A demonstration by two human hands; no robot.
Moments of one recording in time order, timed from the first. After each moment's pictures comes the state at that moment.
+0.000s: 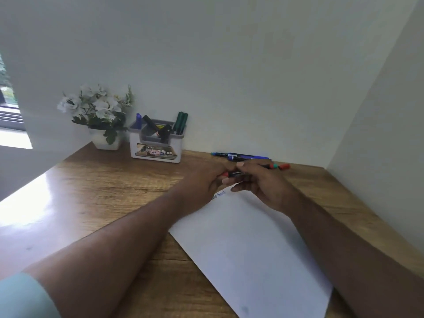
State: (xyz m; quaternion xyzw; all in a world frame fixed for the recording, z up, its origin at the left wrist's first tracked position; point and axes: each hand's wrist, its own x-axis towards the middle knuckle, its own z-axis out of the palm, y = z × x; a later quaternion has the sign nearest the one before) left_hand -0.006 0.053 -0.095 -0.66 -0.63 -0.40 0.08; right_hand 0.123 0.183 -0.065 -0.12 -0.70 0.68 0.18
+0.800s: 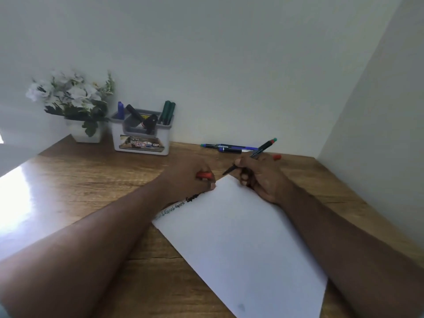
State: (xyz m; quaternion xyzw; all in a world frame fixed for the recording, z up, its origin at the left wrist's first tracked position) left_hand -0.019 0.059 -0.095 -0.58 -0.74 -0.34 -0.07; right_hand 0.119 0.213 -0.089 -0.19 -0.67 0.66 0.27
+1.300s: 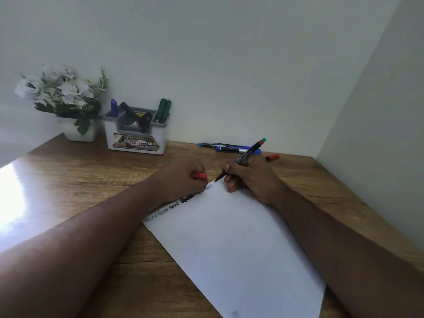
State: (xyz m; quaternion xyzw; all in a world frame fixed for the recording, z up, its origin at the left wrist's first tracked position) left_hand -0.027 0.064 -0.101 -0.59 -0.73 -0.34 -0.05; right_hand 0.118 0.206 -0.091 -0.19 -0.75 0.58 0.24
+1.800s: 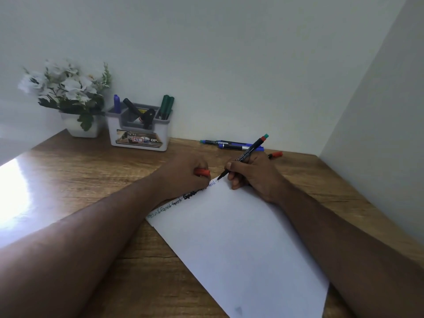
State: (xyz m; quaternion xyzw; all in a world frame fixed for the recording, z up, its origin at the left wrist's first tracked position) left_hand -0.026 0.063 -0.100 -0.58 -0.73 -0.35 -0.05; right_hand 0.117 0.204 -0.090 -0.20 -0.76 0.57 0.24
